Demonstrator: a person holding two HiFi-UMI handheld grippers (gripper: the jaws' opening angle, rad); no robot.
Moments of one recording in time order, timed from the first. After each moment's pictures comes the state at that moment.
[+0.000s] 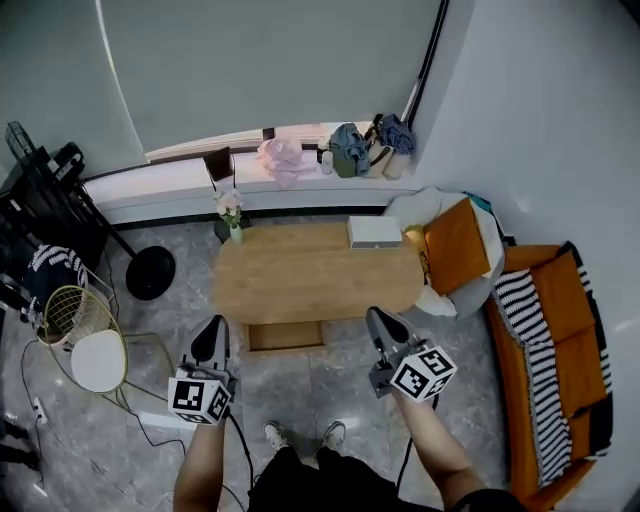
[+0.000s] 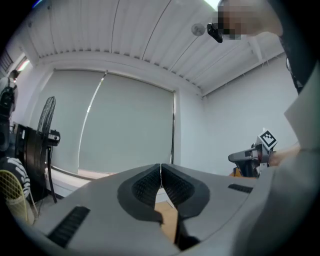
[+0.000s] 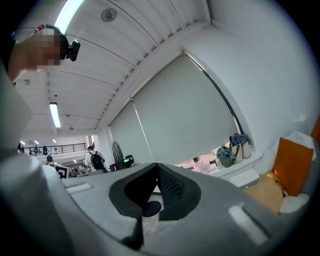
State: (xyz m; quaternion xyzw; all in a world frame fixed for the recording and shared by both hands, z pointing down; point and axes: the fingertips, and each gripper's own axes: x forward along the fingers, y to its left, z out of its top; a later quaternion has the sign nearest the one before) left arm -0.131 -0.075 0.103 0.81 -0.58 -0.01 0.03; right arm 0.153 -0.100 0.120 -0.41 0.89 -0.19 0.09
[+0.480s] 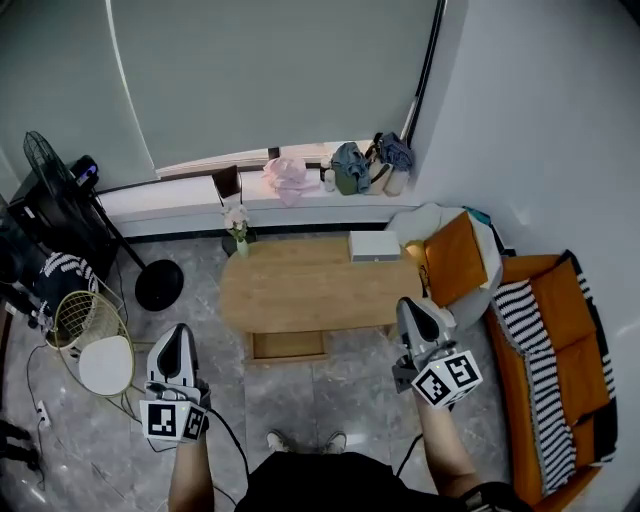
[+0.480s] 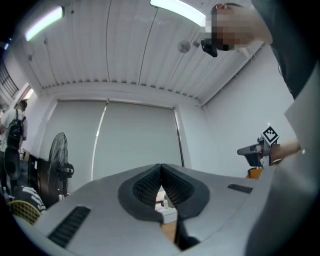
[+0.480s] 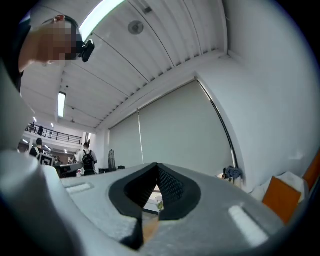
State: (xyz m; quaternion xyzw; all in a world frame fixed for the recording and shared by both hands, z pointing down) left arm -0.163 -0.001 -0.007 0.77 -0.63 -0.05 -0.08; right arm 0.208 -0.067 0.020 -0.46 0.88 -0.06 0.12
